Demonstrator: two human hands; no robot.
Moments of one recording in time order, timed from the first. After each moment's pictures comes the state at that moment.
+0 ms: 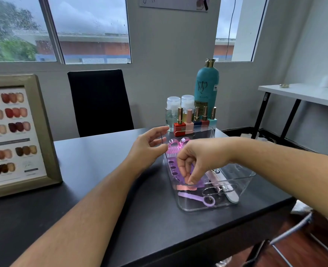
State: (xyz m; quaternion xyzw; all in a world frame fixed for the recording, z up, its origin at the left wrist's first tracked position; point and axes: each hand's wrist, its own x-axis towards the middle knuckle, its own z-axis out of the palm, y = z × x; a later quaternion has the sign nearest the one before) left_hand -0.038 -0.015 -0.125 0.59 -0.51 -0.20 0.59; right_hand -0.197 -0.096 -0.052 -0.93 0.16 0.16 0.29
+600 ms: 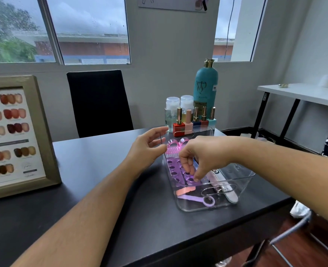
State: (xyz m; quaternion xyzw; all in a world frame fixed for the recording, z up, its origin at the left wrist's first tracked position) left_hand -0.041 -0.014 -0.123 0.60 -0.51 -0.19 0.58; right_hand -0.200 -0.097 -0.052 -0.97 0.17 0.13 0.14
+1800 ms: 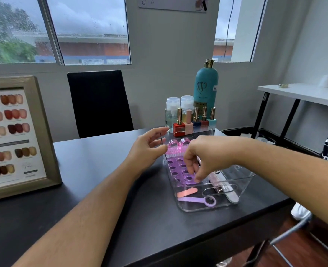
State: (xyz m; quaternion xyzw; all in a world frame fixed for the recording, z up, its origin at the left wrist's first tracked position) left_hand -0.039 -0.014 -0.124 0.59 -0.51 -0.20 0.59; right_hand -0.206 -0.090 -0.048 -0.98 0.16 0.11 0.10
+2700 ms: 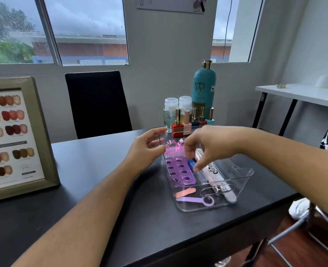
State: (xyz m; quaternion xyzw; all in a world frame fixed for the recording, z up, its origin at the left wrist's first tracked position) left_hand -0.041 -0.015 -0.123 0.60 -0.51 -0.20 0.59; right_hand -0.211 -0.103 -0.034 -0.98 0.17 0.08 0.09
